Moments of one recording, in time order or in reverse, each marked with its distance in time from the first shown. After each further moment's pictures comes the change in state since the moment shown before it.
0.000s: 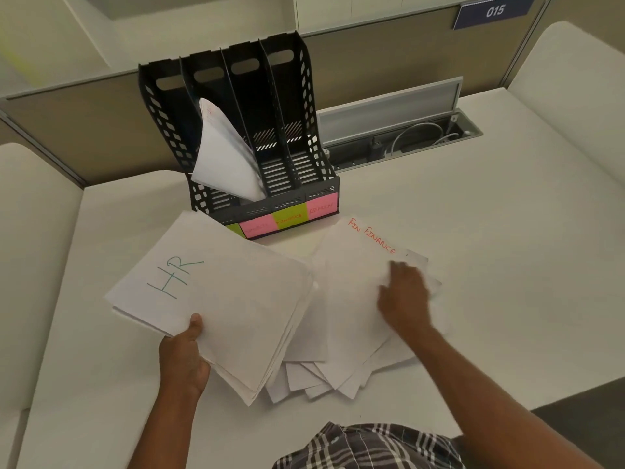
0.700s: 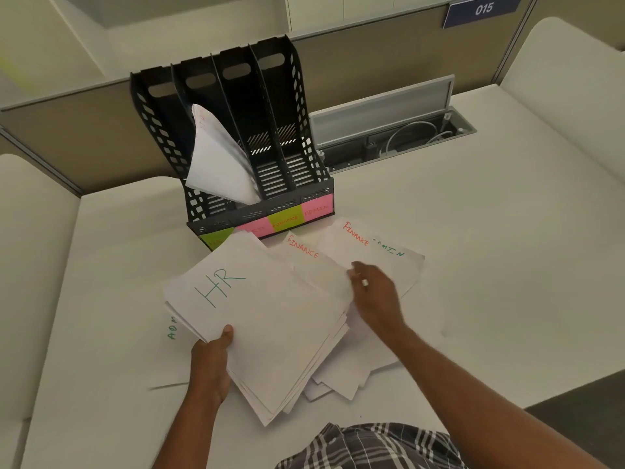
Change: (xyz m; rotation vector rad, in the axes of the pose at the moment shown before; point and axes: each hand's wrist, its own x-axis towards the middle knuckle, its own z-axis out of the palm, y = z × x) left_hand 0.002 -0.041 0.013 0.213 -0.071 -0.091; right_hand -0.006 -0.035 0.015 0.528 0.178 -0.120
